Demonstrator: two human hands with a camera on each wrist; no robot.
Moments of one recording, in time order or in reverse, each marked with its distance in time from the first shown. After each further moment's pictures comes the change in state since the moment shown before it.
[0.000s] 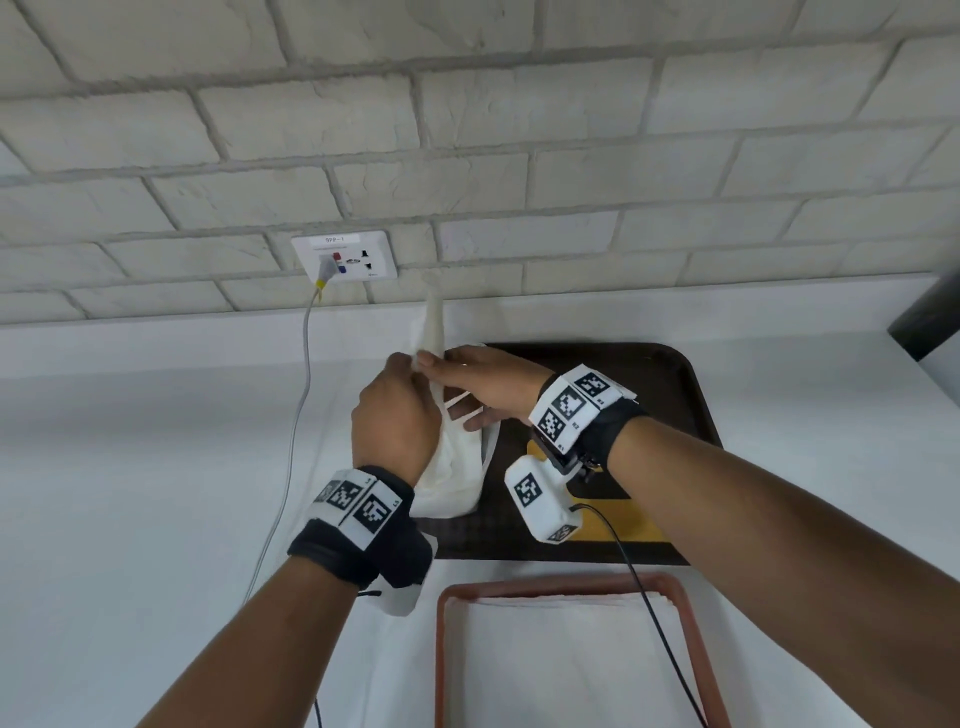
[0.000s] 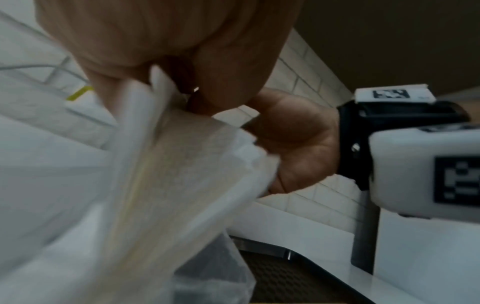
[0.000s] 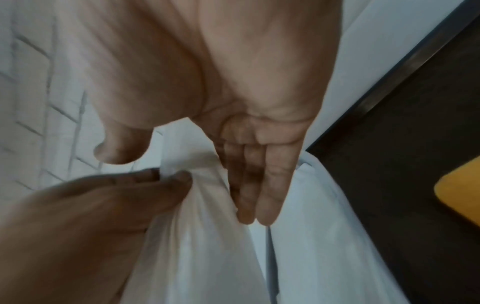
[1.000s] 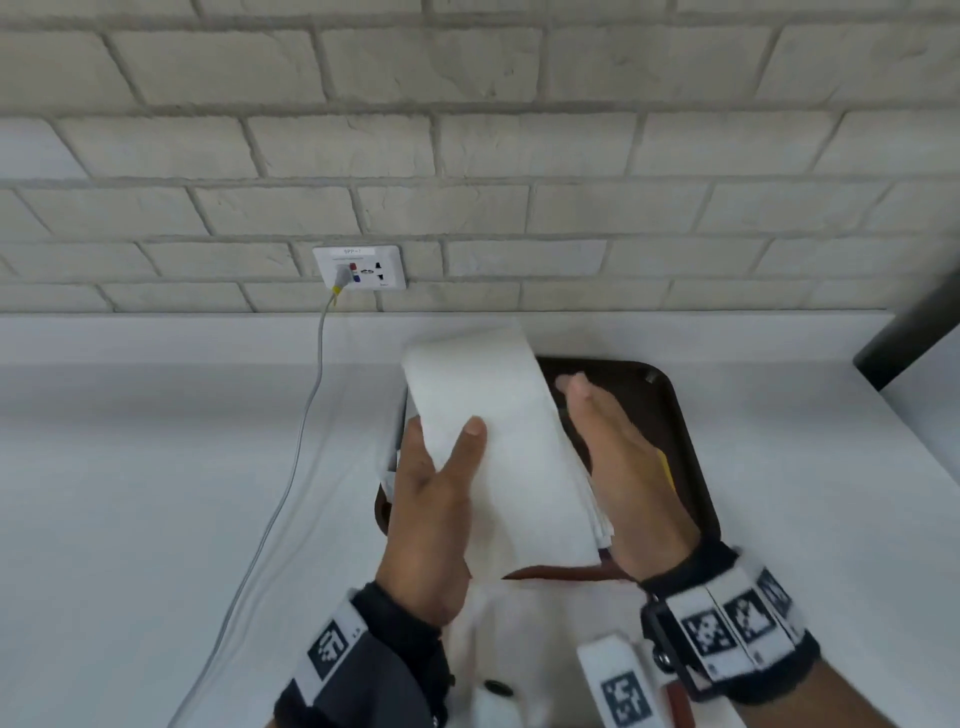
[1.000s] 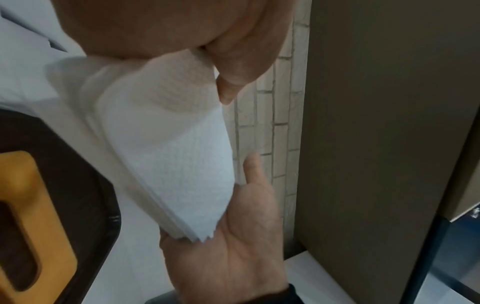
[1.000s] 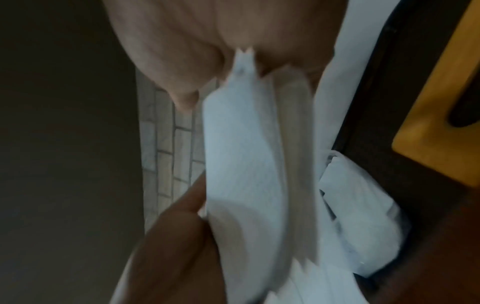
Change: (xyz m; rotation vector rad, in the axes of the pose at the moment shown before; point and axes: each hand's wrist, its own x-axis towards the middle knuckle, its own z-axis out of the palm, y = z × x) left_hand -0.126 0.055 -0.044 -1.329 -0.280 -0.348; right_hand -0.171 0.023 0.030 0.383 0.471 -0.256
